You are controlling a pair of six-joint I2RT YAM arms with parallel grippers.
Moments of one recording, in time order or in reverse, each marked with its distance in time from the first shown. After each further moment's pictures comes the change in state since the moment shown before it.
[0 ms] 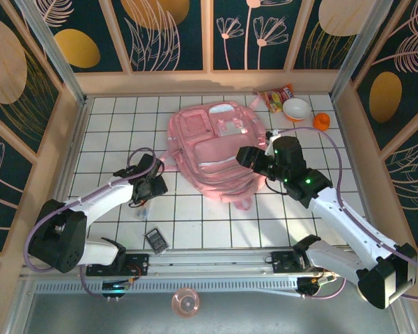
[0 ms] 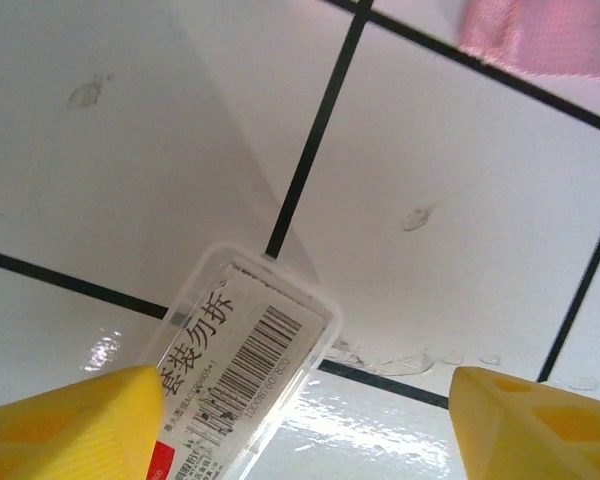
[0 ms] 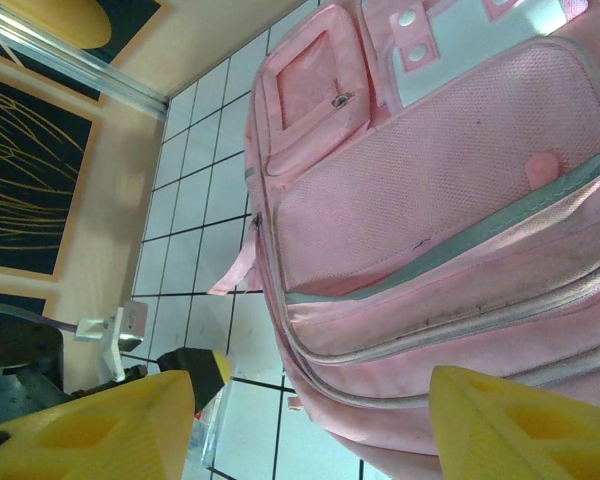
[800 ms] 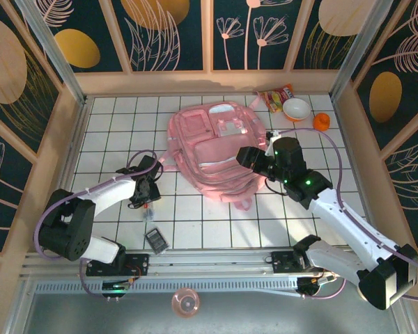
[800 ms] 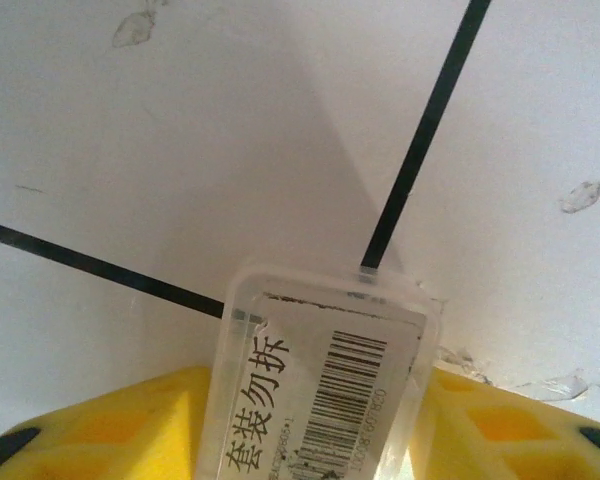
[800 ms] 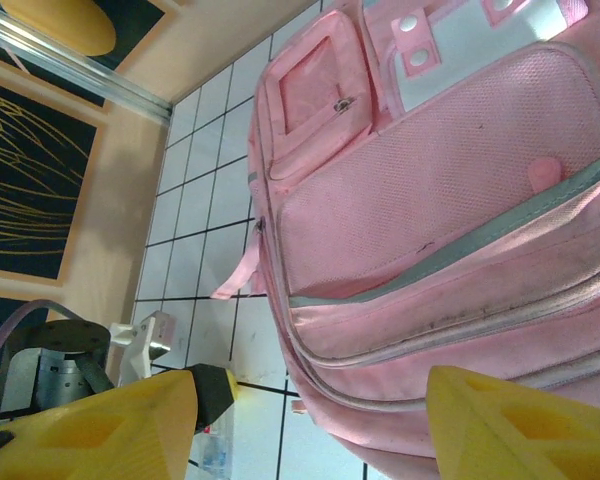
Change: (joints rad) left arm 0.045 0.091 -0.020 -0.024 -0.001 0.056; right arm 0.006 -0.013 -0.011 0.016 0.011 0.012
